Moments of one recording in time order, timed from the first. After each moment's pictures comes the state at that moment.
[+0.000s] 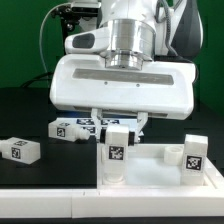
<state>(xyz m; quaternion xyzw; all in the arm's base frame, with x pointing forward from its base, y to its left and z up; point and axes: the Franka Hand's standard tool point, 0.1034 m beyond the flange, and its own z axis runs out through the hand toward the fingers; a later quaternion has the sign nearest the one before) 0.627 -0.001 0.080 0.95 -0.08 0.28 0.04</state>
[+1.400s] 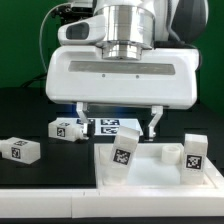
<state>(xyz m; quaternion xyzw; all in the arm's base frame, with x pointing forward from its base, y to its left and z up) 0.645 0.000 0.096 0.98 -0.09 0.18 0.01</state>
